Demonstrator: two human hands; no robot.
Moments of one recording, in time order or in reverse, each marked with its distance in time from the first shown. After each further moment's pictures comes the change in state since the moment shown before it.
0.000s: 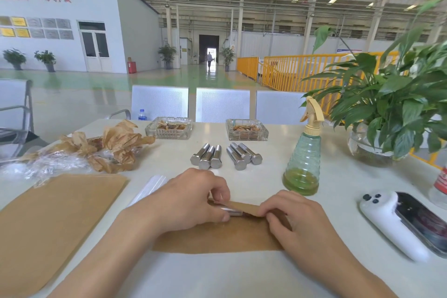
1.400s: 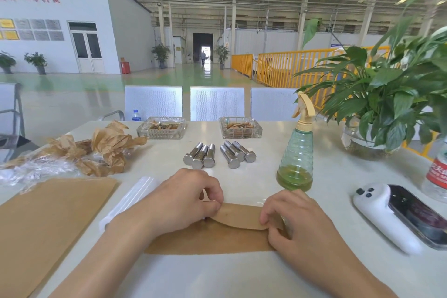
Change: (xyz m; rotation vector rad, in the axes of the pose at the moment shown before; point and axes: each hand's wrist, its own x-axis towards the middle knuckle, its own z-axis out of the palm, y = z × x) left_hand 0.006 -0.002 0.007 -0.064 0.031 -0.011; right_hand -0.013 0.005 -0.005 -0.097 -0.075 0.059
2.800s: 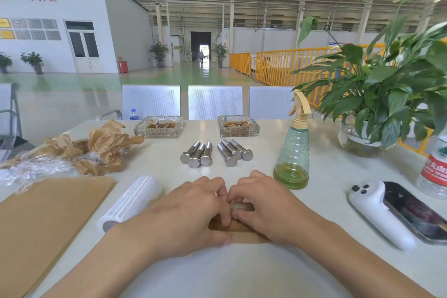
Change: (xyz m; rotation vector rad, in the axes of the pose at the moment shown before) left_hand -0.021 0.033 0.008 0.328 -0.111 0.227; right_hand 0.064 -0.006 0.017 -0.095 -0.191 -0.255
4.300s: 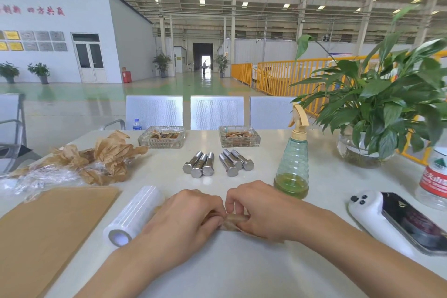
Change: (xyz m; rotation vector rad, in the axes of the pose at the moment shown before) left_hand -0.010 -0.012 0.014 -0.136 0.282 -0.117; right_hand 0.016 -0.004 -0.017 -0.014 -0.260 0.064
